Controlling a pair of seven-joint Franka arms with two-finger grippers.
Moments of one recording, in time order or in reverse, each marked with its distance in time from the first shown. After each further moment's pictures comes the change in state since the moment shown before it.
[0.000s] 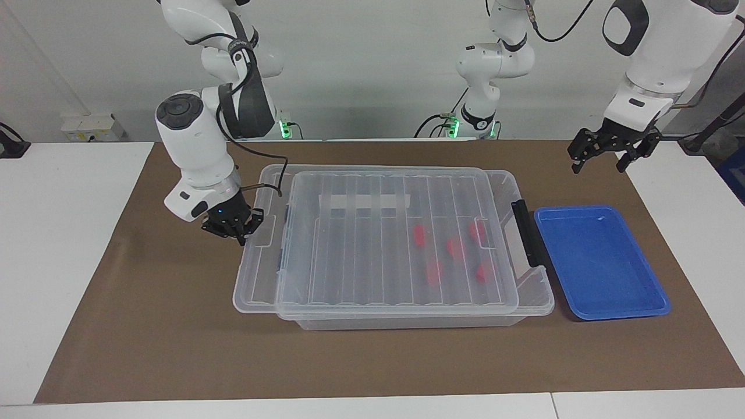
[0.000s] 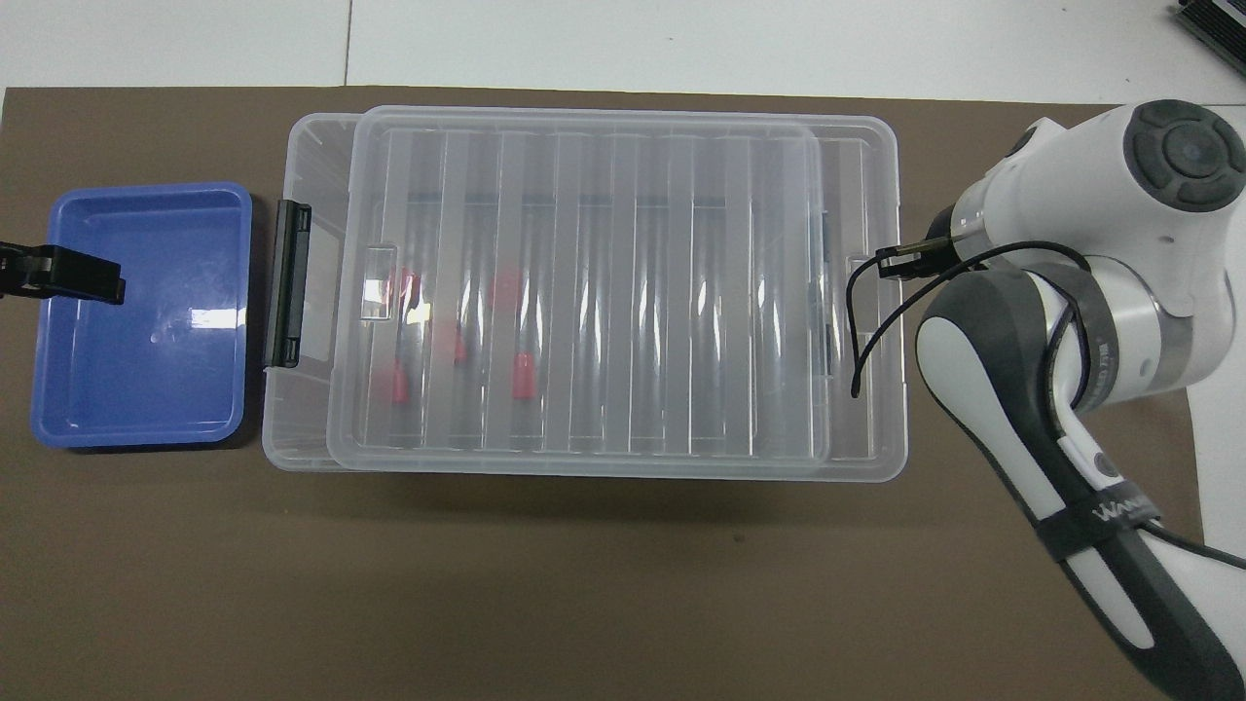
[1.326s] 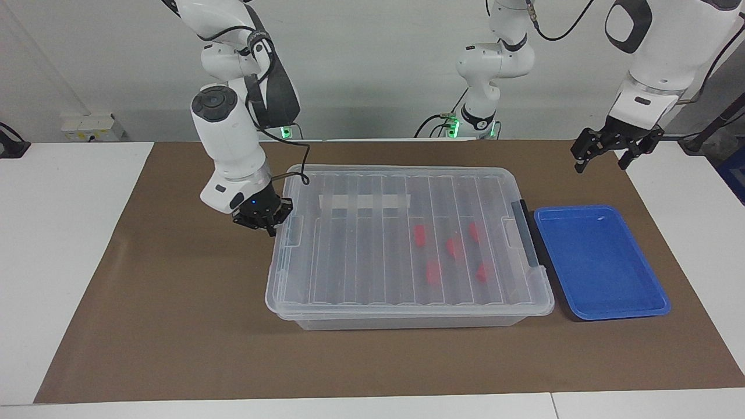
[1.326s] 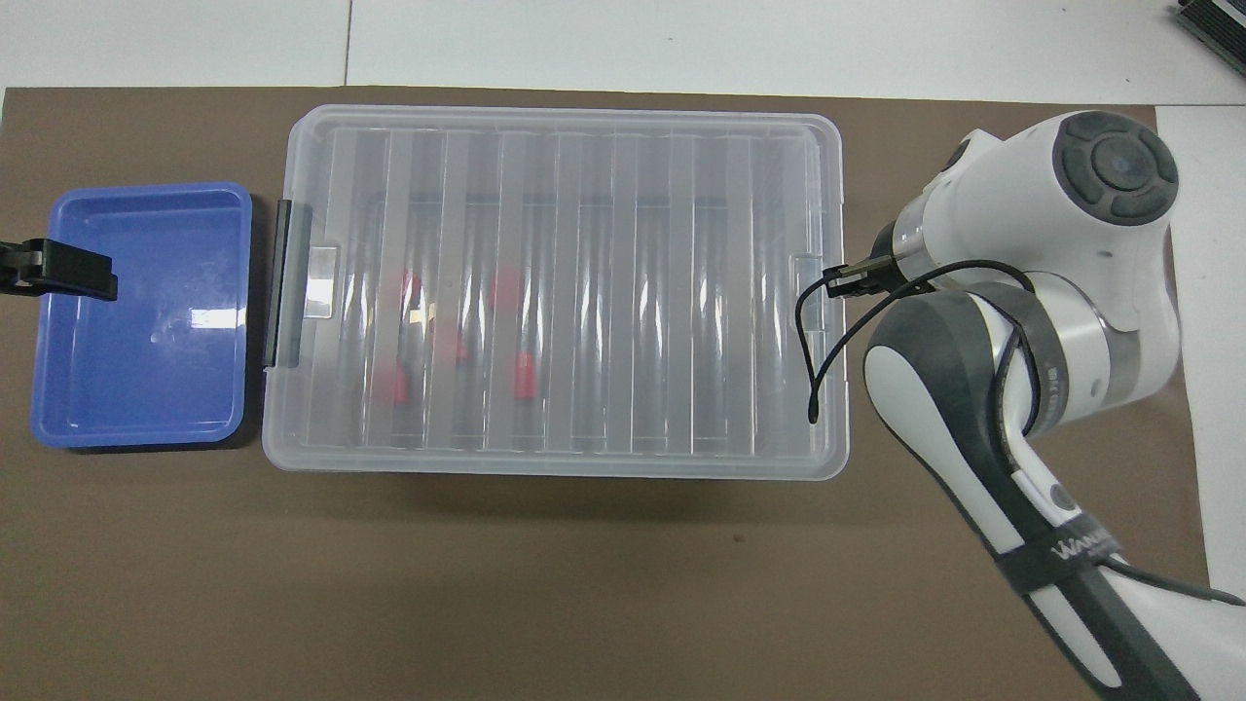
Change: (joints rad) left arm 0.000 -0.001 0.006 0.000 0.000 0.000 -0.074; right arm 0.036 -0.026 0.029 0.005 0.029 -0.050 0.001
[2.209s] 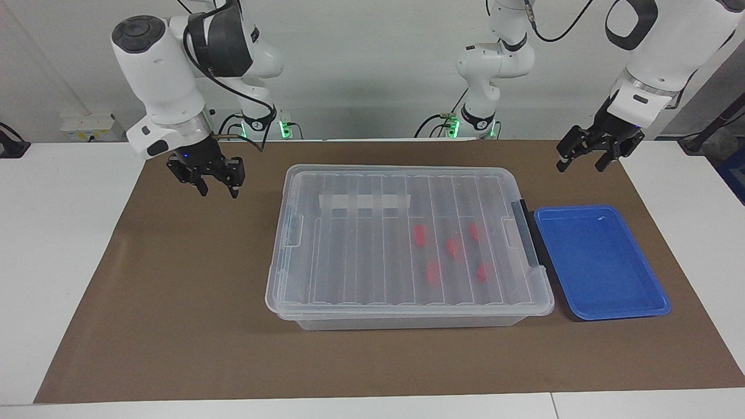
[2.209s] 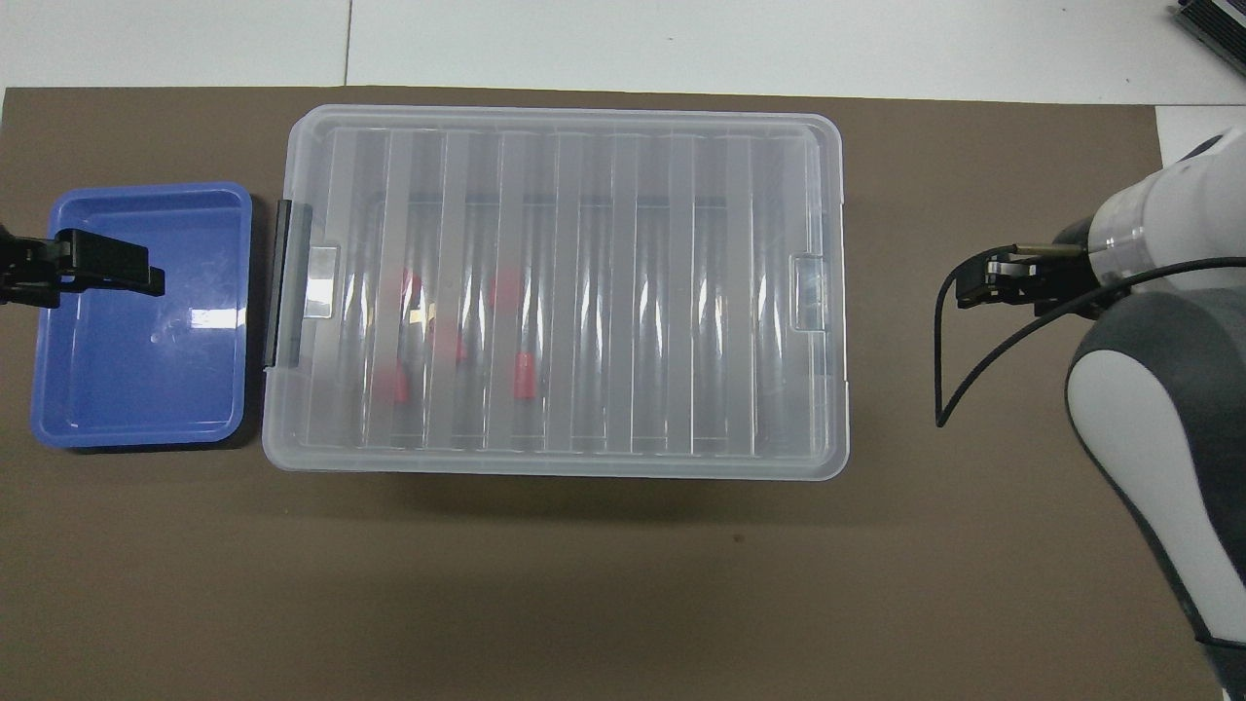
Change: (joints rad) left arm -0.001 0.000 0.001 -0.002 -0.167 -0.008 -0.041; right arm -0.126 -0.156 -0.017 0.053 0.000 -0.217 0.186
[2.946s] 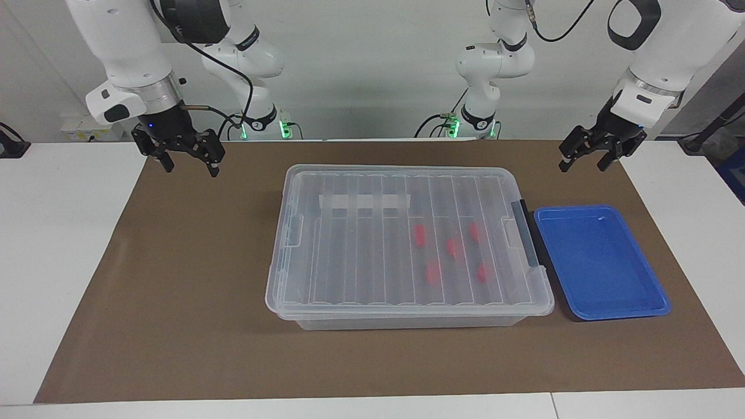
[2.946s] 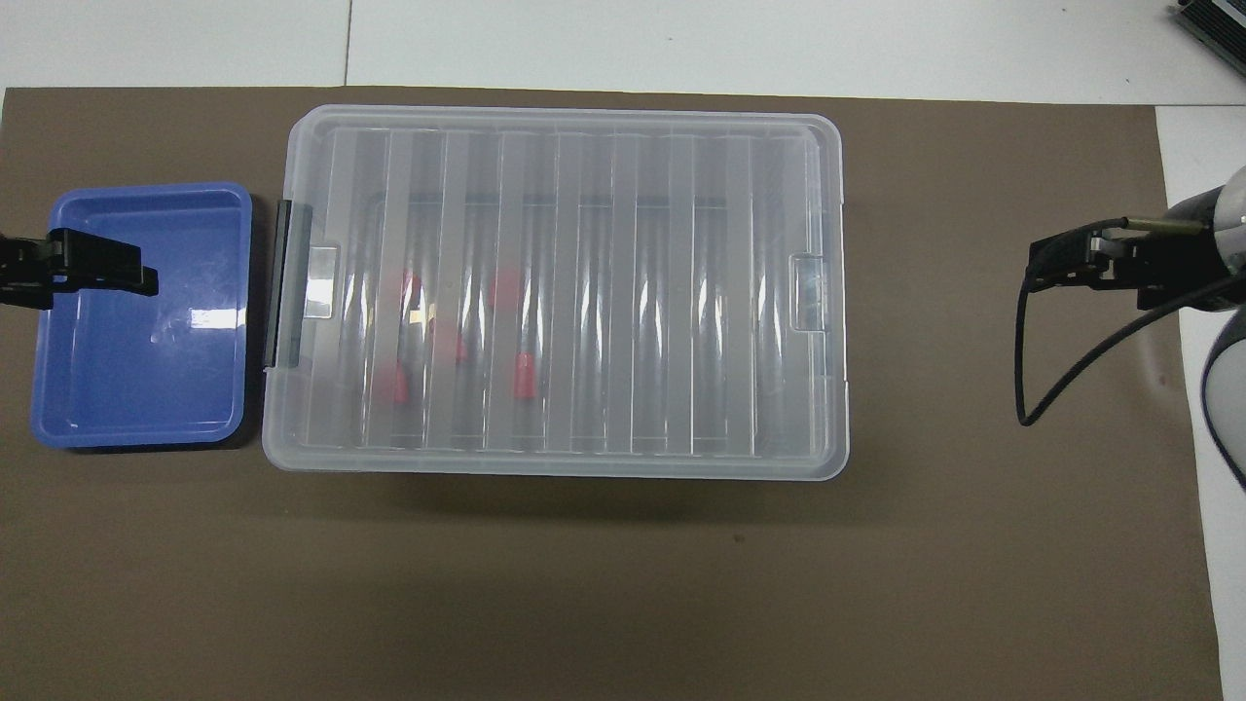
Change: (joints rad) left arm 0.002 0.000 0.009 0.000 0.000 0.000 -0.005; right arm 0.057 -0.016 -0.104 0.126 -0.010 -0.154 -0.004
